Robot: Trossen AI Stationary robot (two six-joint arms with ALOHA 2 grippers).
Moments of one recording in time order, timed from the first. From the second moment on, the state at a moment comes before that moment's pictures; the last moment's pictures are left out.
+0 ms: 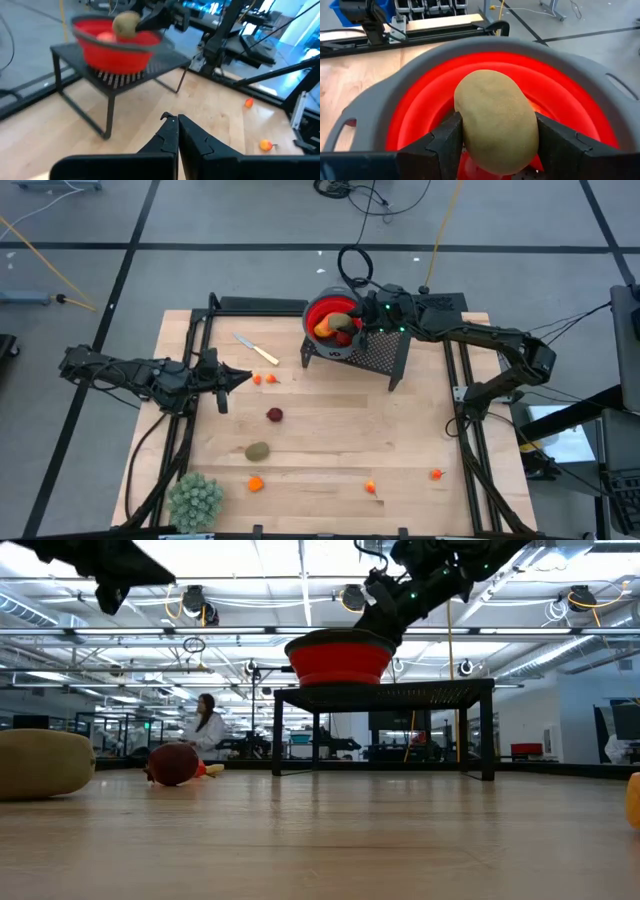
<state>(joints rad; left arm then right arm) -0.24 0.52 0.53 -0.27 -0.49 -0.41 -0.51 1.47 1.11 -0.08 -0.19 -0.12</state>
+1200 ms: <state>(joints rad) -0.24 0.28 0.28 0.00 -0.49 -0.33 -0.51 1.47 1.11 -0.08 -0.24 -0.12</state>
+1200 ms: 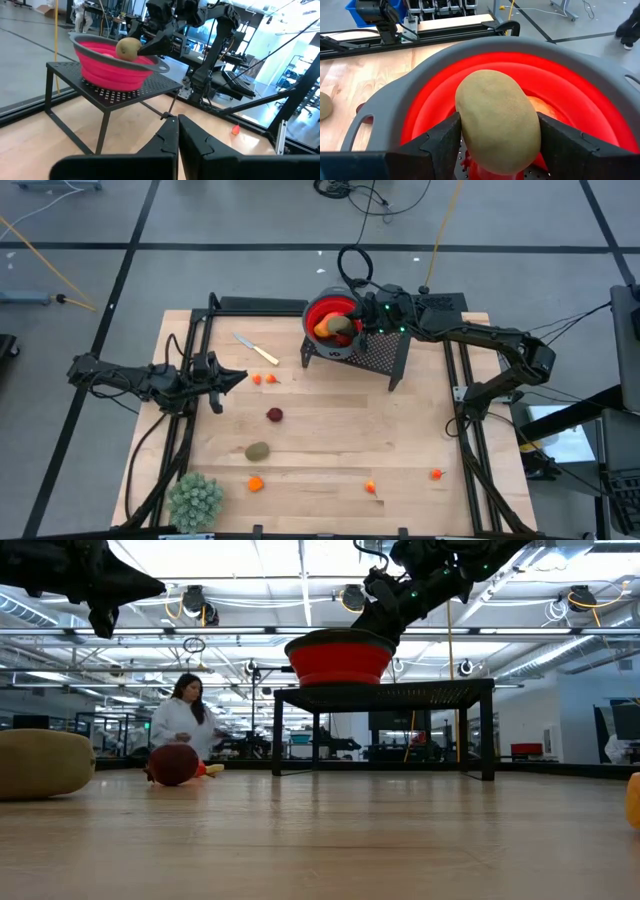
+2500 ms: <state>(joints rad) -0.24 0.29 0.28 -0.01 -0.49 -0.18 -0.51 1.47 1.11 -0.08 -0.24 -0.12</state>
